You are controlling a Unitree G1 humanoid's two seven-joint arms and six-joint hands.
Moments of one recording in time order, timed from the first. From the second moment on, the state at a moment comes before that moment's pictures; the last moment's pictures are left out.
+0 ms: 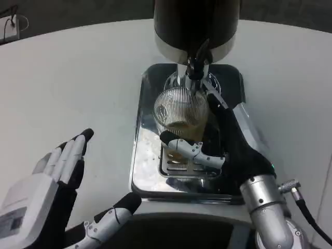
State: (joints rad) left arm 0.30 0.25 0.10 -0.69 0.71 -0.01 -0.10; right arm -0.53 -0.12 0.19 0.19 -0.45 -0.12 -0.17
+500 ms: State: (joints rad) left arm 0.29 0.26 0.11 -0.70 0.71 0.01 -0.12; right arm -0.54 -0.08 0.21 0.23 -0.45 -0.16 -0.23
